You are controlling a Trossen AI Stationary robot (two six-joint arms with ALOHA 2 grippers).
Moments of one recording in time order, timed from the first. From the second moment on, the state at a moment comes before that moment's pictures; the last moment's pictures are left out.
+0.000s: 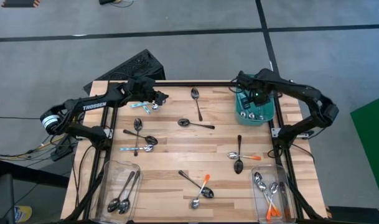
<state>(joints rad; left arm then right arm) 0.72 1.31 0.72 0.01 0.25 -0.49 -0.68 1.43 1.17 -1.46 0.33 0.68</state>
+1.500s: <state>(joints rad) 0.45 1.07 0.72 0.08 0.21 -0.19 -0.25 1.91 1.26 -0.31 -0.05 0.15</state>
